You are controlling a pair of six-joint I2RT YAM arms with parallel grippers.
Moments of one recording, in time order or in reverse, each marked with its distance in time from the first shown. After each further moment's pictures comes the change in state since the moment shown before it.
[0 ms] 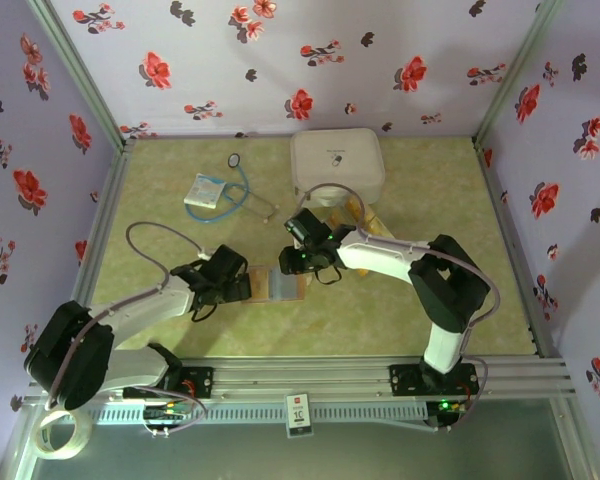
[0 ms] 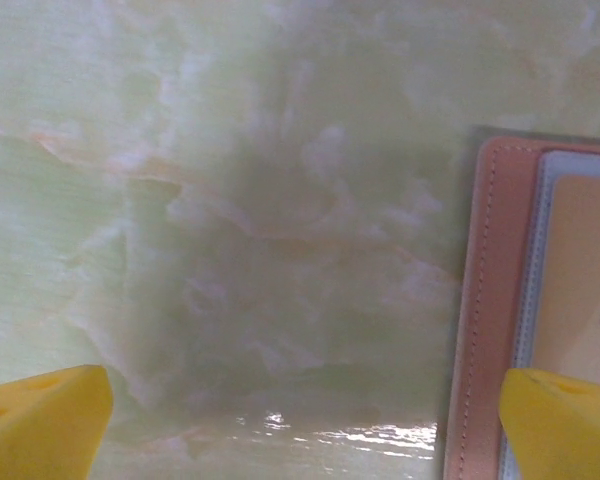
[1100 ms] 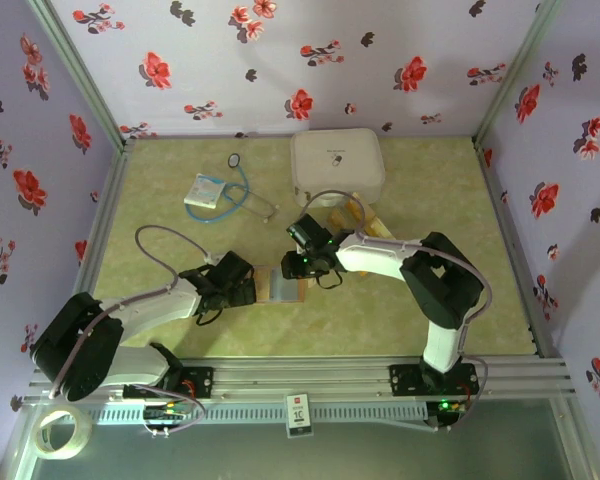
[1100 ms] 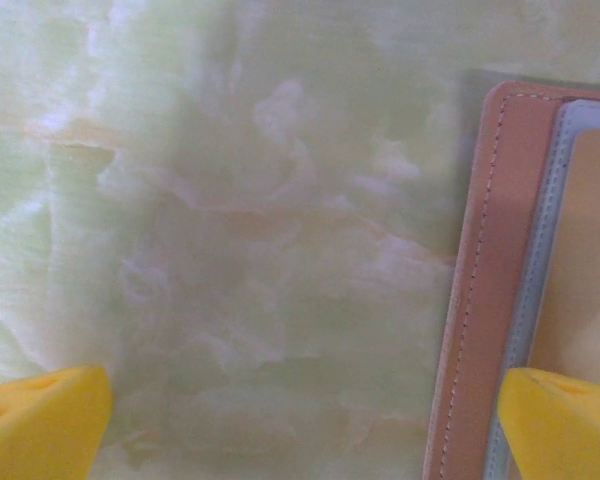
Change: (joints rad) left arm -0.052 0.053 -0.030 0.071 -0.008 -0.039; right arm -0.011 0.040 -0.047 0.057 -0.029 0.050
